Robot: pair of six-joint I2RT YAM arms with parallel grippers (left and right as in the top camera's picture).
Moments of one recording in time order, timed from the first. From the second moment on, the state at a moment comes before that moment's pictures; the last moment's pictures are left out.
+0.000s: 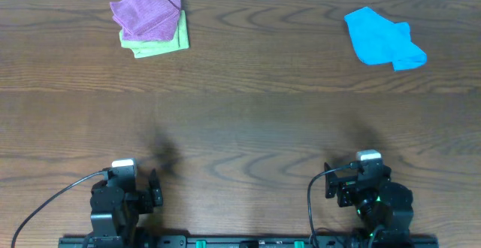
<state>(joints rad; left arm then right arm) 0.01 0.01 0.29 -0.96 -0.07 -0.04 0.01 0.01 0.17 -0.73 -0.14 -0.05</state>
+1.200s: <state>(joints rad) 0.01 0.01 0.28 -0.95 -0.07 -0.04 -0.10 1.60 1.57 -0.94 -0.05 0.01</state>
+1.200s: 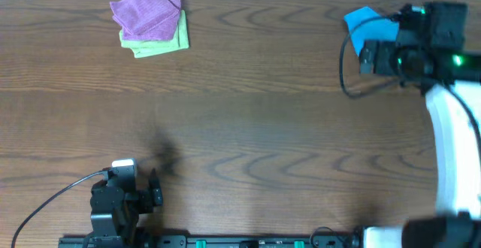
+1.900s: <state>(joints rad) 0.01 0.01 0.28 -0.95 -0.07 -0.04 -0.12 2.07 1.68 -0.55 -0.01 -0.01</state>
